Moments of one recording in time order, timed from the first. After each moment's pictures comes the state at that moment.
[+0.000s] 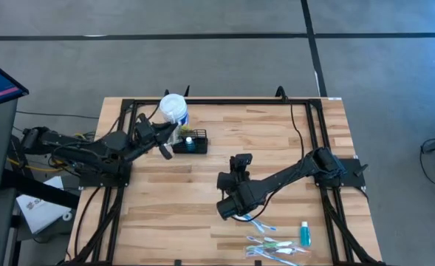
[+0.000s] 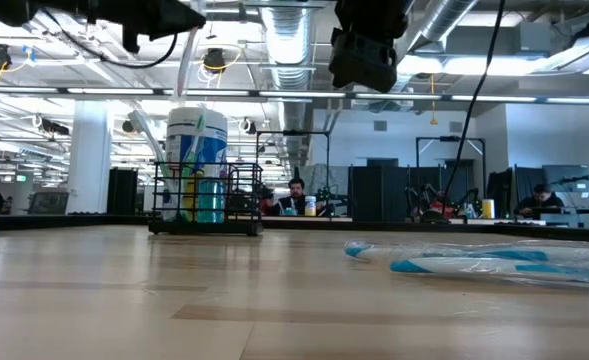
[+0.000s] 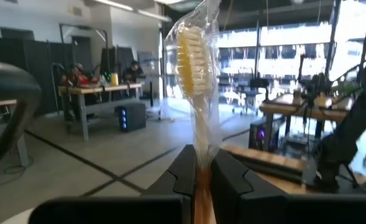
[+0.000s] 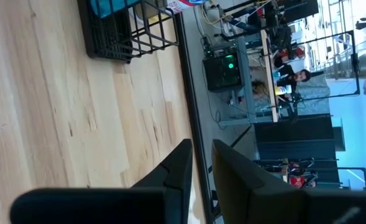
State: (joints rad) left arm -0.09 0.79 0.42 0.57 -0.74 0.10; right arm 0.41 2.13 1.84 -1.43 1.15 0.51
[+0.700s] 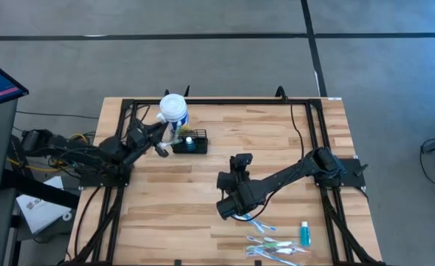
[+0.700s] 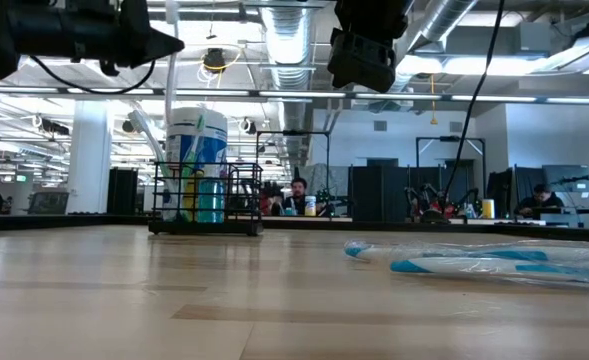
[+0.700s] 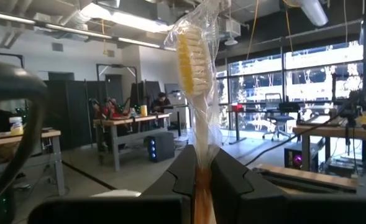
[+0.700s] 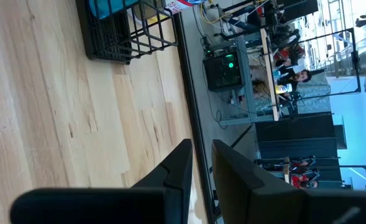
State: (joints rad) left arm -0.04 0.79 0.15 1.05 -0.75 0.31; right arm 0.41 2.13 1.84 -1.43 1.15 0.52
